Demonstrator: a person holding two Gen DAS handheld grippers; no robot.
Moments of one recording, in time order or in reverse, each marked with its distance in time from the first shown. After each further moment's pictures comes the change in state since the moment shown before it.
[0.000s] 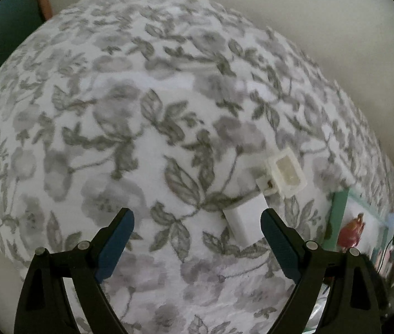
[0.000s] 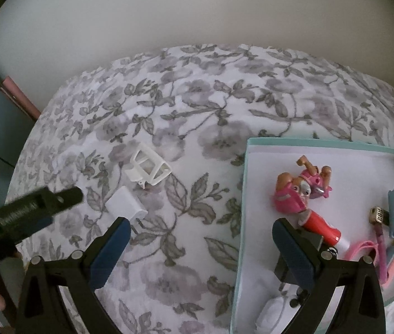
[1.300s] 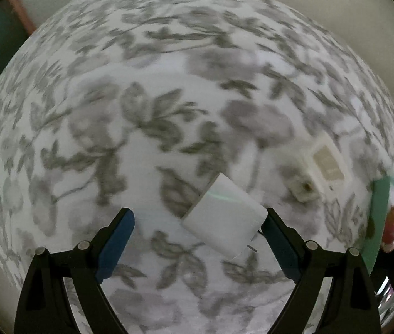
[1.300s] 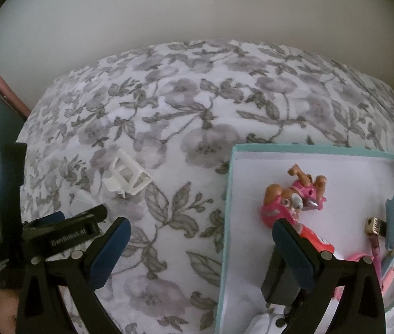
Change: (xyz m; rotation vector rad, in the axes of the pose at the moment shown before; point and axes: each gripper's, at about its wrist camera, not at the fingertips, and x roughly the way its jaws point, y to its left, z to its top) left arm 0.065 -0.016 0.035 0.084 0.036 0.099; right arm 0.011 -0.009 0.013 -0.002 -0.001 -0.031
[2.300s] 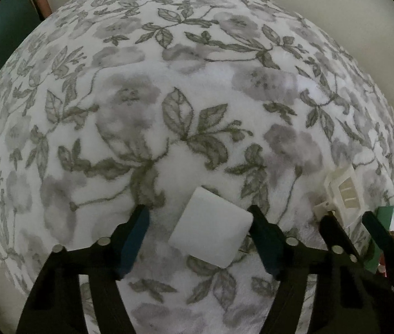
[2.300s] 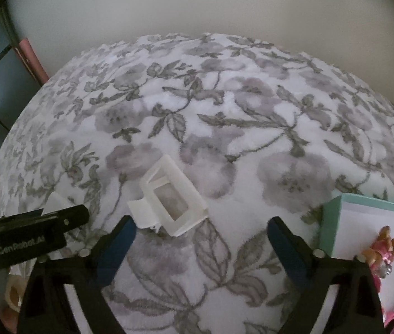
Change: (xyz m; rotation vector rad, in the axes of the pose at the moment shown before) left arm 0.000 0.047 0.022 -0.077 -0.009 -0.007; right arm 0.076 0.064 0.015 -0.197 -0.017 0.035
